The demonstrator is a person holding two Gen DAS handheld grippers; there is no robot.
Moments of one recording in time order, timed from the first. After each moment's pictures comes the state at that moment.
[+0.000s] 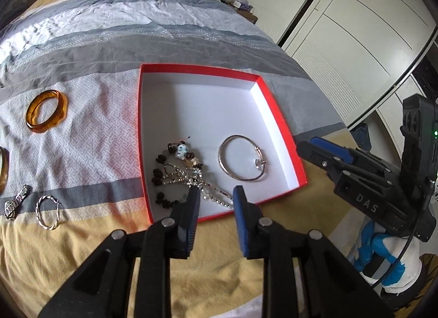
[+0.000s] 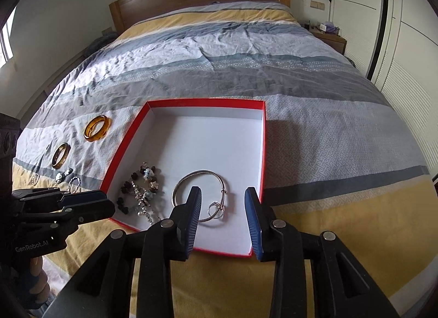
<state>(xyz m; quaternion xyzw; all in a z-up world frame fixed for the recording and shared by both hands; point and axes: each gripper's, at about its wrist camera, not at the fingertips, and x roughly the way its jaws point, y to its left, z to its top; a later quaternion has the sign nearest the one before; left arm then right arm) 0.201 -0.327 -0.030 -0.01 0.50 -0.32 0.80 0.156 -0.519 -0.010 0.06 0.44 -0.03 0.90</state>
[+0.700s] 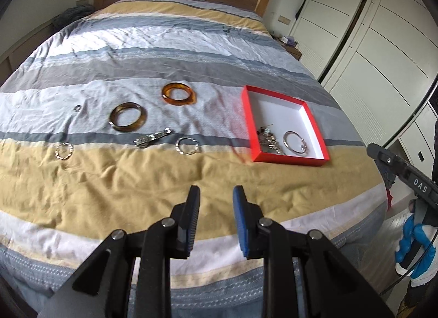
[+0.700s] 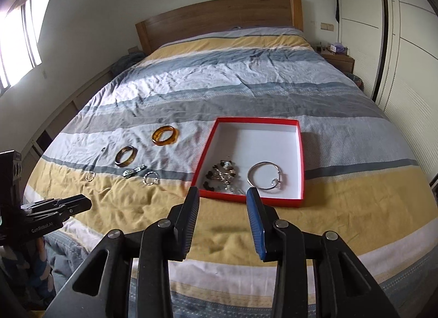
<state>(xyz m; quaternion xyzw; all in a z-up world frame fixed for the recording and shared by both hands) 0.085 -0.132 0.041 -0.04 0.45 -0.19 0.87 0.043 -0.424 0.080 0.07 0.38 0.01 0.92</state>
